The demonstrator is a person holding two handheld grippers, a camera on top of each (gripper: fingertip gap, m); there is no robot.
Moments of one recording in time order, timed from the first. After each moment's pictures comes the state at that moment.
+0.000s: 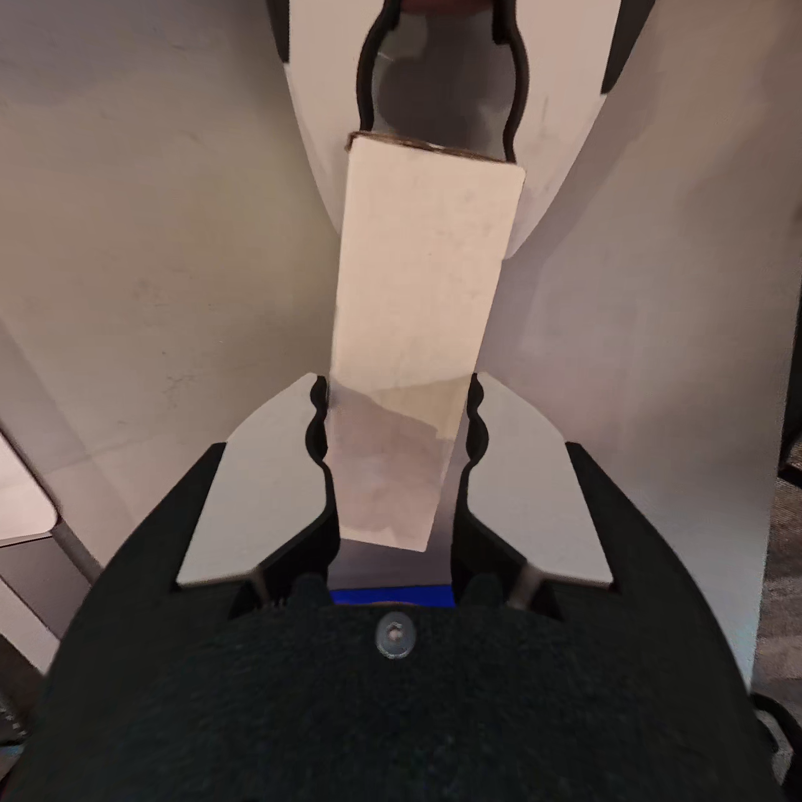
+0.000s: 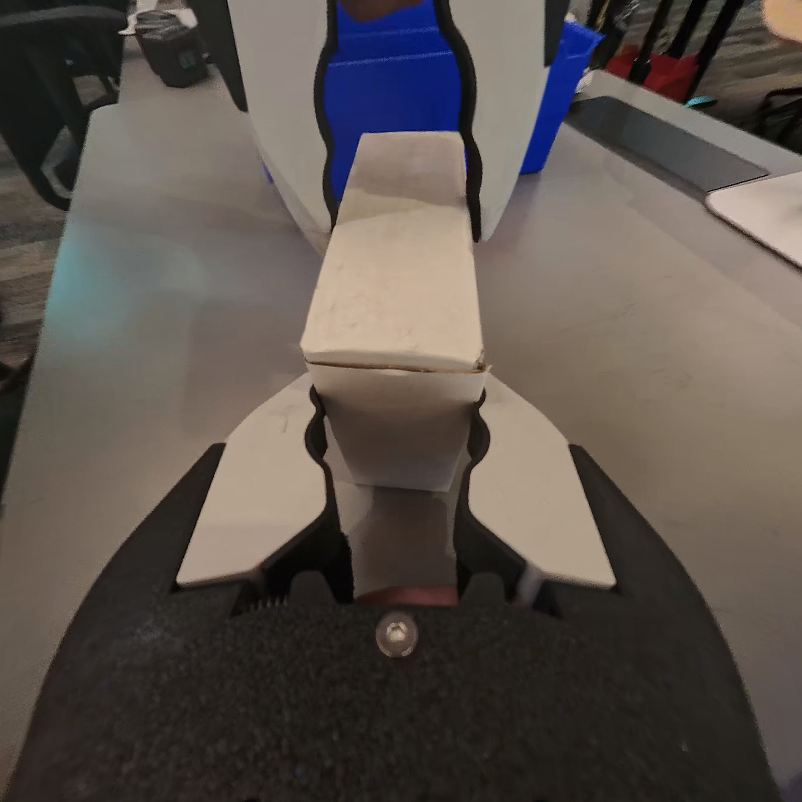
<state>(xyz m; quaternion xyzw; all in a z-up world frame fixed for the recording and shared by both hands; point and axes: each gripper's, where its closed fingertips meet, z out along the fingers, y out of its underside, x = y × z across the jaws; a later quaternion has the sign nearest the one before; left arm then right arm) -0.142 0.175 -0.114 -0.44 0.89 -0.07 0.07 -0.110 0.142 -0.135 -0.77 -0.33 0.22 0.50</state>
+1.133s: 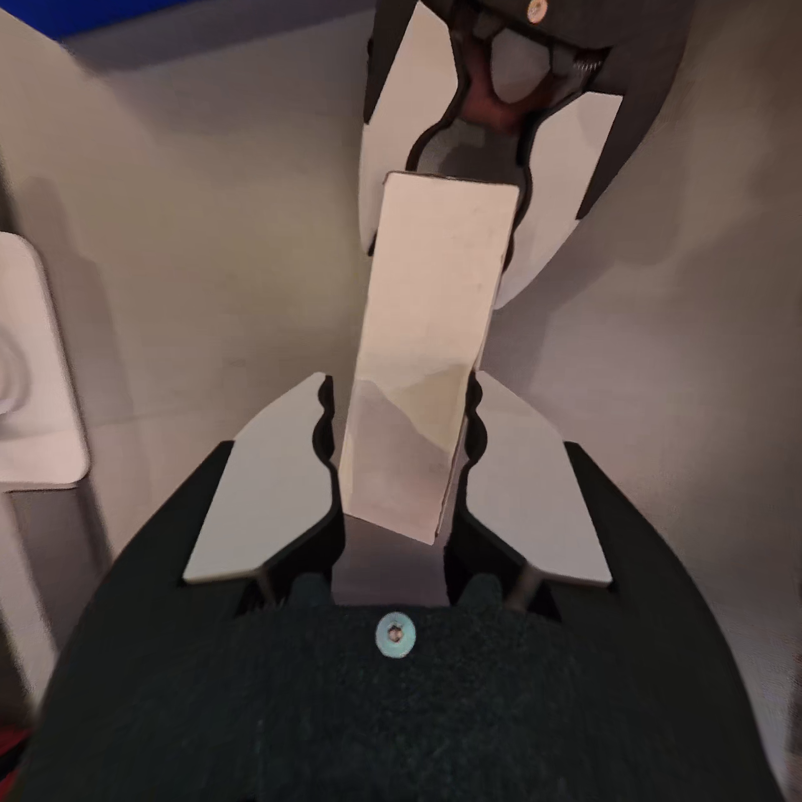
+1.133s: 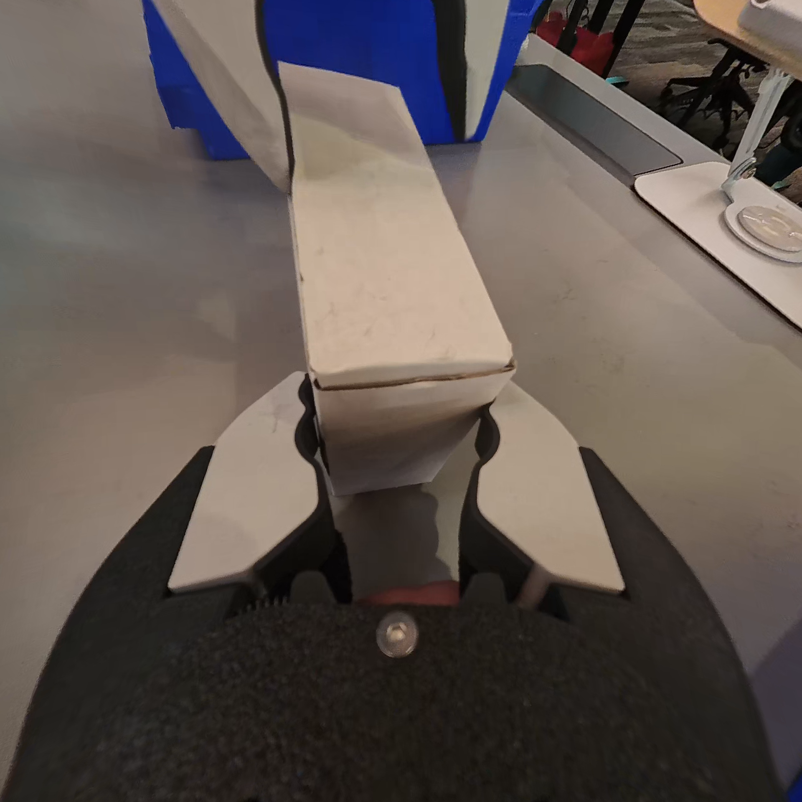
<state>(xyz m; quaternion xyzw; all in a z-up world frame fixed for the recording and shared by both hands) -0.137 0.183 -0.093 -0.49 0.84 -0.12 0.18 -0.102 0.162 -0.147 -0.80 -0.32 0.13 0.50</state>
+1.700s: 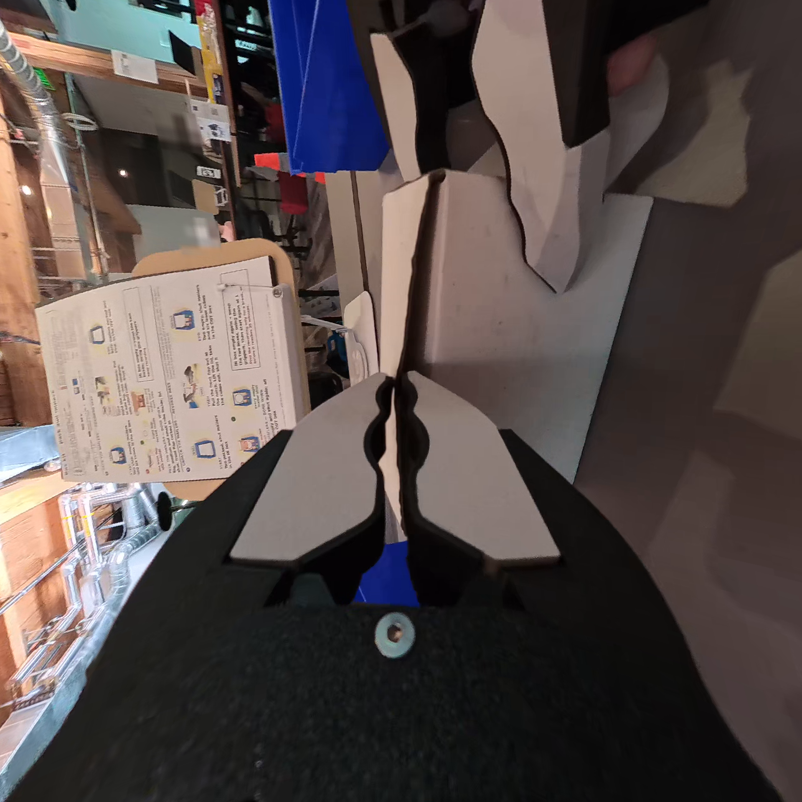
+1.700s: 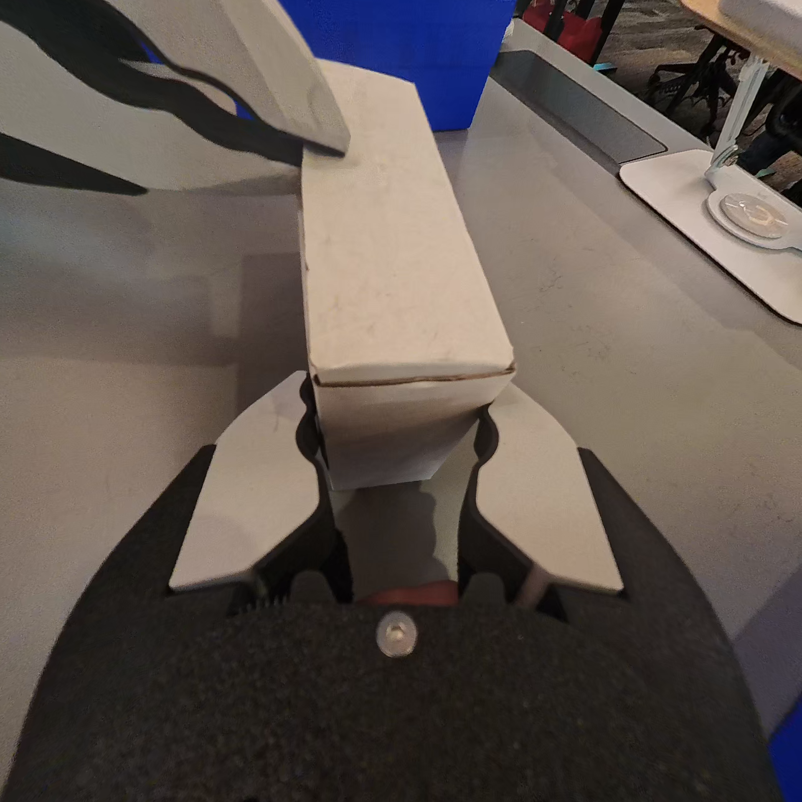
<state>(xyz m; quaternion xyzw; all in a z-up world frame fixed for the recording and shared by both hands) -0.133 0.174 -0.089 -0.31 0.77 0.15 0.53 -0.094 0.161 -0.148 -0.80 -0.31 0.12 0.49</state>
